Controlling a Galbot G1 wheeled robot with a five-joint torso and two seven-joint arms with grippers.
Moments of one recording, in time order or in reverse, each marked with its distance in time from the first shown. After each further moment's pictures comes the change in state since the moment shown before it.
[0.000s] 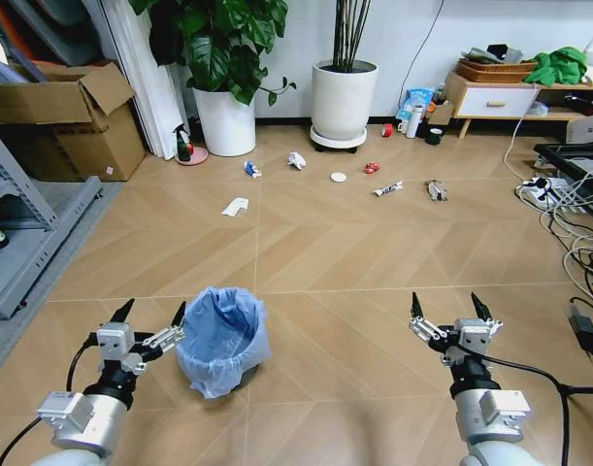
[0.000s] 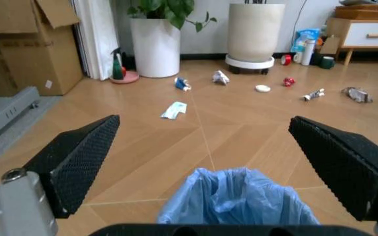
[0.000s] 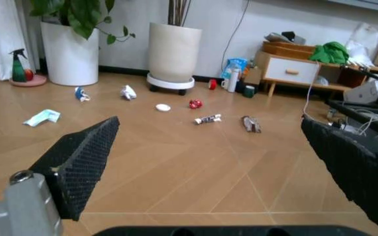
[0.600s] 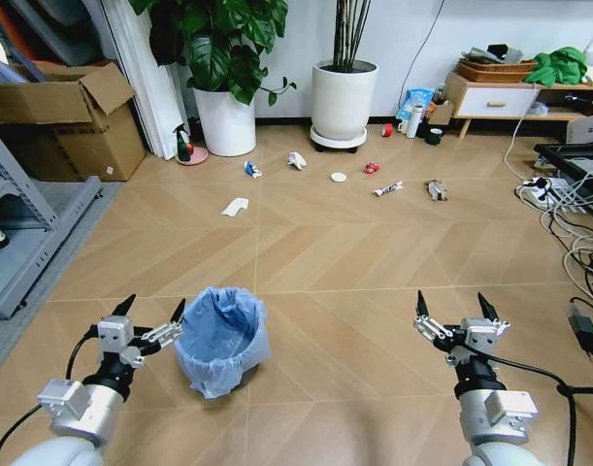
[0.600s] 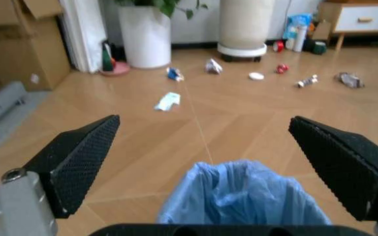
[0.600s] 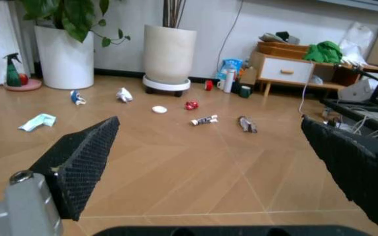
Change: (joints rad) left arm -0.051 0.119 0.003 0.039 -0.079 0.075 -0.017; right arm 0.002 0.021 -0.001 0.004 -0.004 0.001 0.001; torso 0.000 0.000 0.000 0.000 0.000
